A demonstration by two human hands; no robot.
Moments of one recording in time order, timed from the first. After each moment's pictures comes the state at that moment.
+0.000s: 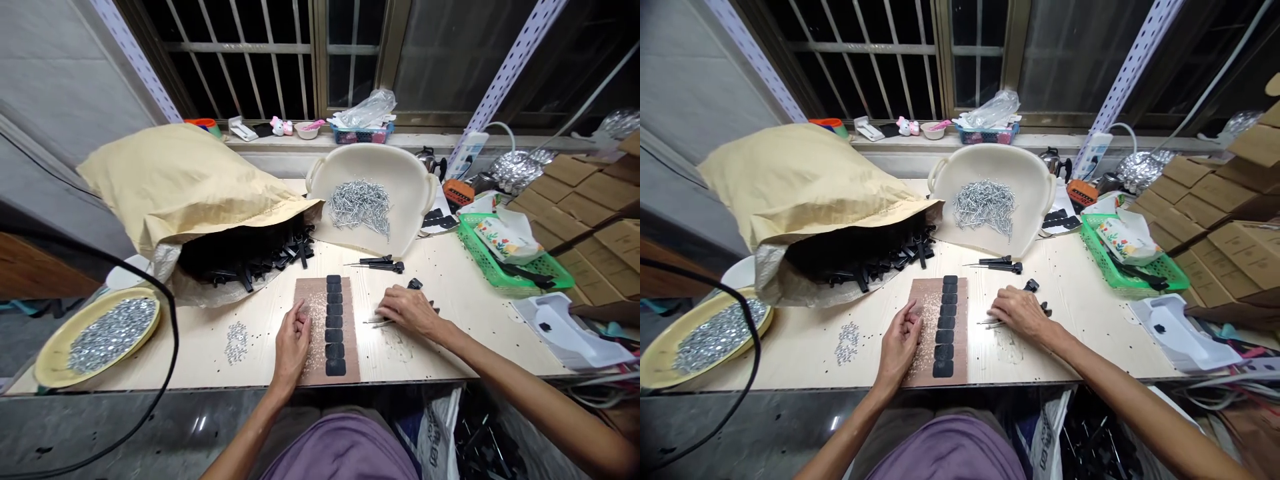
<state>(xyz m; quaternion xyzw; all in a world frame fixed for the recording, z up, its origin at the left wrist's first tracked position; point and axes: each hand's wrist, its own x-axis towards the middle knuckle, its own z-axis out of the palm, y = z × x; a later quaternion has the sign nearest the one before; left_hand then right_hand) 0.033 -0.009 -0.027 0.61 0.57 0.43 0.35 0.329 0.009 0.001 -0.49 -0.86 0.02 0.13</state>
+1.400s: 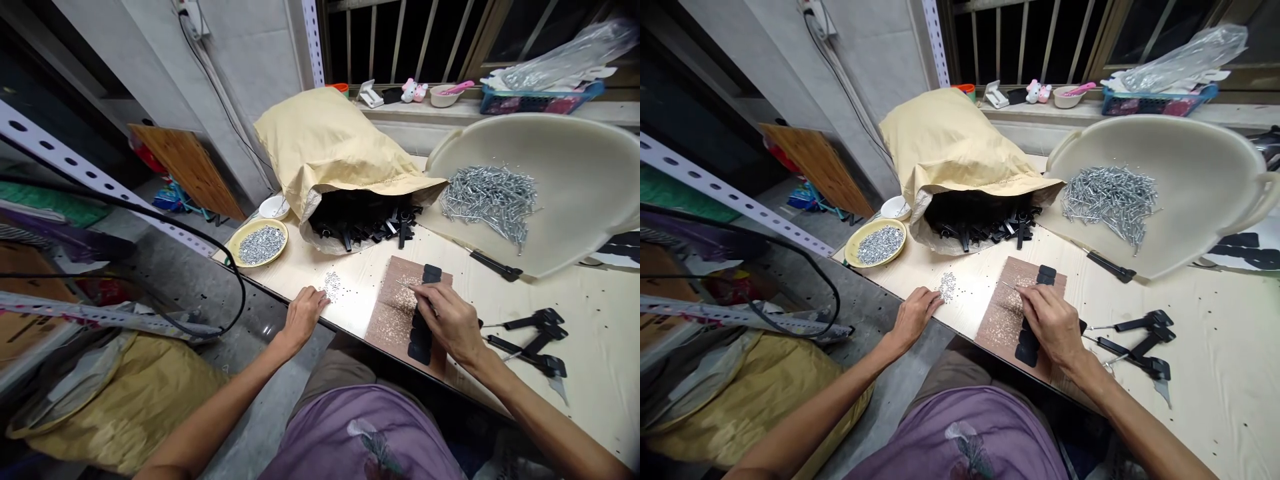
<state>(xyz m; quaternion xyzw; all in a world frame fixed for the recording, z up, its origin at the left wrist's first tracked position) -0.122 -0.067 -0.029 0.74 0.65 0.16 0.01 0.187 -0.006 0.007 -0.40 -0.86 0.02 0.33</state>
